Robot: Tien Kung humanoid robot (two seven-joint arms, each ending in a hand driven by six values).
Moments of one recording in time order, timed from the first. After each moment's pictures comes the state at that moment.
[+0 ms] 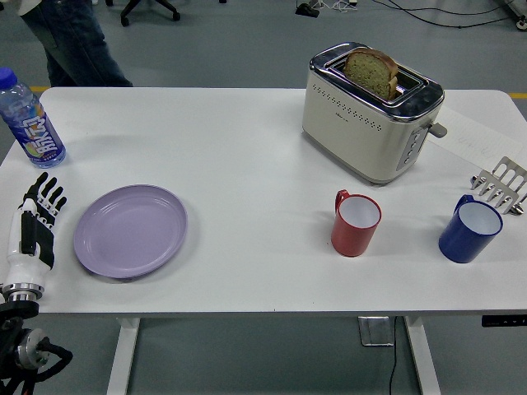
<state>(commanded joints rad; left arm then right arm) -0.13 0.06 -1.61 -0.93 1.06 -0.05 -0.50 0.07 -0.04 1.07 0.18 -1.14 -0.07 -0.07</state>
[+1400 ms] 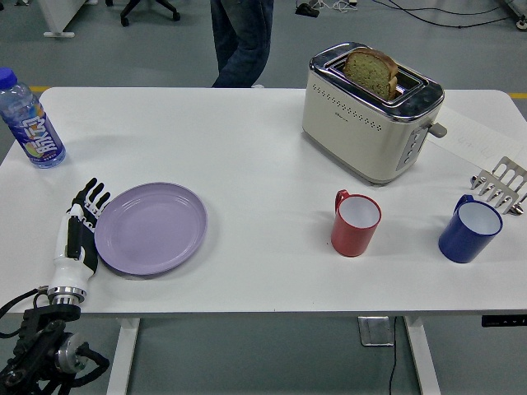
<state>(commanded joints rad) -0.15 0.03 -1.42 -0.93 0.97 0.00 -0.55 0.06 -0.04 1.07 0.18 -1.16 -0.07 -0.07</state>
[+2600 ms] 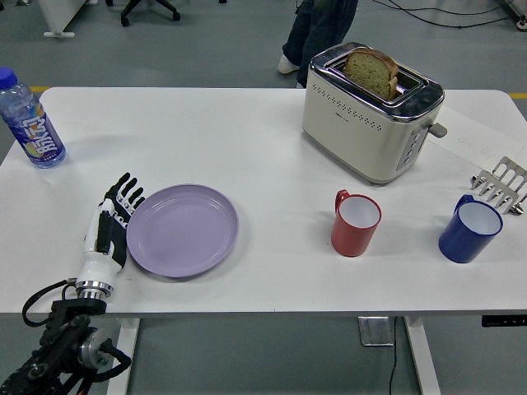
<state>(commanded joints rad) -0.18 0.01 -1.29 -0.94 0.94 0.01 -0.55 0.07 -0.04 1.06 0.18 -1.16 -0.07 -0.07</state>
